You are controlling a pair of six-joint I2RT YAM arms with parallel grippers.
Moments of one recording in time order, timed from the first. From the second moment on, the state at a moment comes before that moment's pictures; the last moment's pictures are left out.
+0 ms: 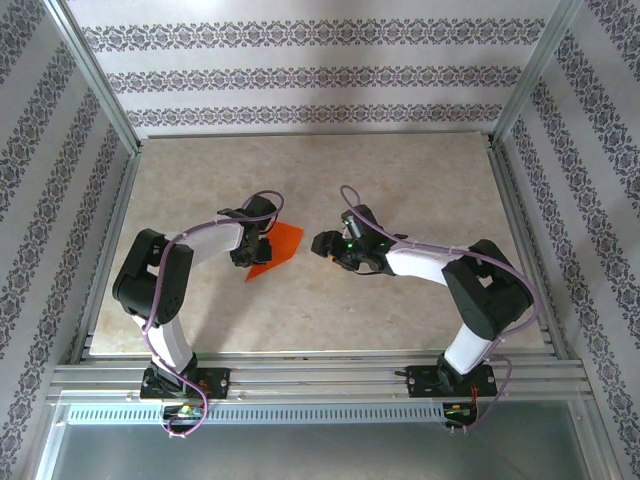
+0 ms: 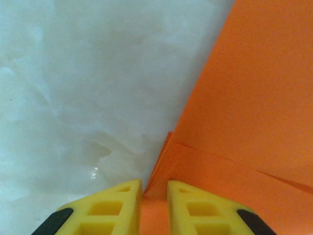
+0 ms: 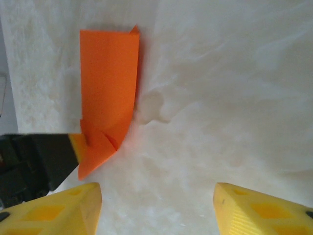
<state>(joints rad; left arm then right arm) -0.40 1.79 1.08 -0.67 -0.09 -0.53 0.62 1.70 0.87 0.02 -0.33 1.00</state>
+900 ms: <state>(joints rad) -0.38 1.78 1.07 -0.65 -0.05 -0.56 0.76 1.99 1.06 0.16 -0.32 1.40</state>
